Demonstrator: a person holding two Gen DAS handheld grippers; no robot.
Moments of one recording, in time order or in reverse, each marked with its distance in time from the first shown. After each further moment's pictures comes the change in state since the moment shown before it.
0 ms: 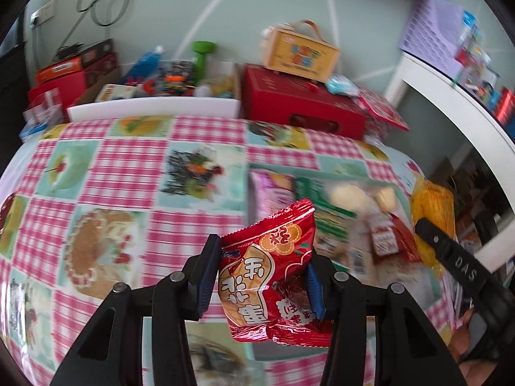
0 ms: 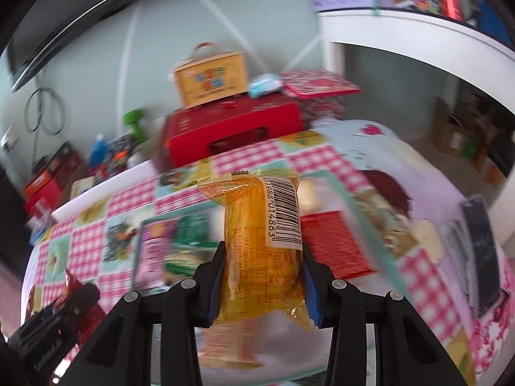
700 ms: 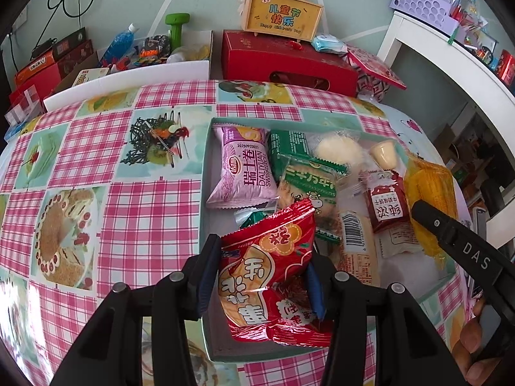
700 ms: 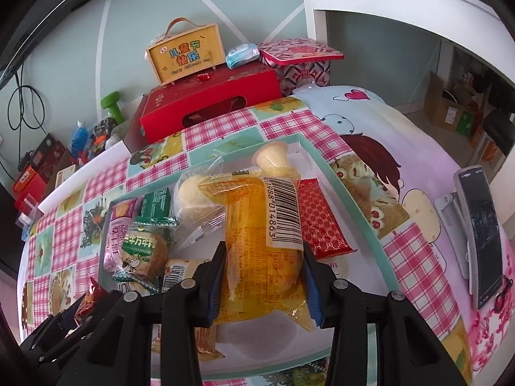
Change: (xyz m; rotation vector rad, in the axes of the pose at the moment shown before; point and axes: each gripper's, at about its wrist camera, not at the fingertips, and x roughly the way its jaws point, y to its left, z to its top) left arm 0.040 -0.028 -0.020 0.057 0.120 0.016; right arm 0.026 -0.025 -0.010 0.018 0.119 -0.010
